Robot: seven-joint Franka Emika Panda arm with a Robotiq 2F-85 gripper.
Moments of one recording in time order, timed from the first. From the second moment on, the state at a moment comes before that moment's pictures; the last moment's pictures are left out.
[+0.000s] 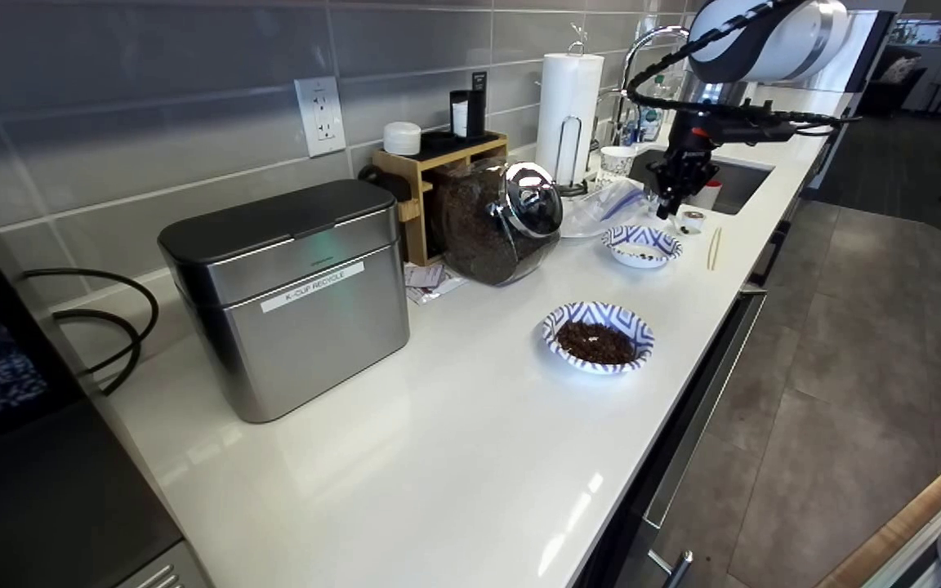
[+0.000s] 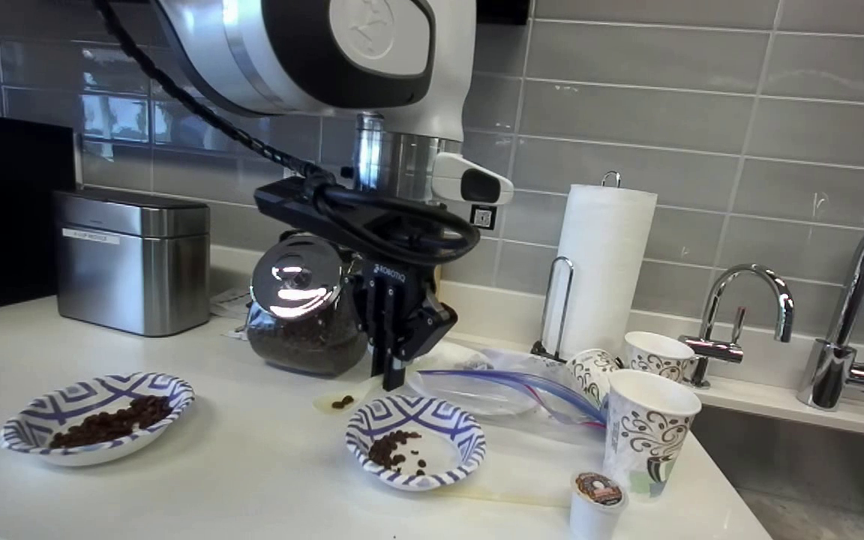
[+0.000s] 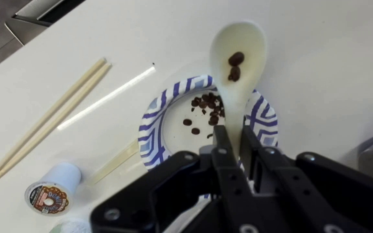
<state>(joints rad) -0.06 0.07 -0.05 -2.22 0.05 2.37 0.01</state>
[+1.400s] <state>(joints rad) 0.00 0.12 -0.23 -2.39 -0.20 3.20 0.37</state>
